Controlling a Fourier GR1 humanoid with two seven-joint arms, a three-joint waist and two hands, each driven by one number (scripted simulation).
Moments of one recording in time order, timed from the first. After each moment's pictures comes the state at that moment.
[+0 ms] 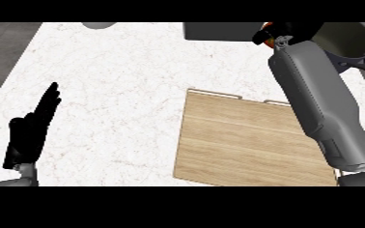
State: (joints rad) left arm -0.01 0.26 0.14 -1.53 -0.13 -0.01 0.13; right arm -0.99 -0.26 0.10 -0.86 1.22 -0.09 1.02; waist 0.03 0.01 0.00
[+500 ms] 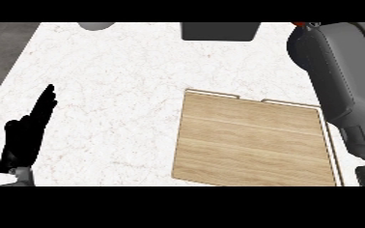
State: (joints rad) left arm 0.01 0.26 0.15 -1.56 -0.14 -0.01 0.14; right arm -1.06 -0.35 -0.02 -0.81 1.25 -0.27 0.96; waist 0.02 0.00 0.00
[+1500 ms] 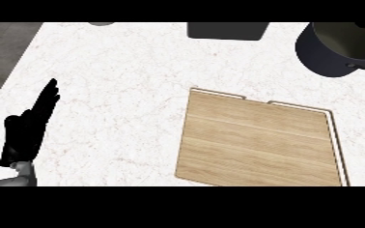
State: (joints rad) left arm -0.02 0.25 0.16 -1.56 -0.13 -0.04 0.15; right arm -1.08 -0.65 -0.28 -0.33 1.09 -0.52 0.46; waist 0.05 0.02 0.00
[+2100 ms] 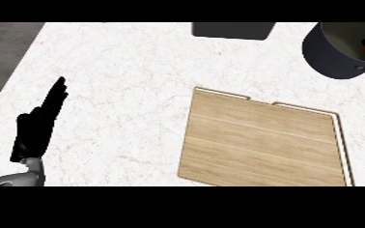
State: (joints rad) left arm -0.05 0.23 0.14 -1.53 -0.16 -0.03 0.12; right arm -1.04 -0.70 -0.42 -0.20 0.96 -0.54 0.29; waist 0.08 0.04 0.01
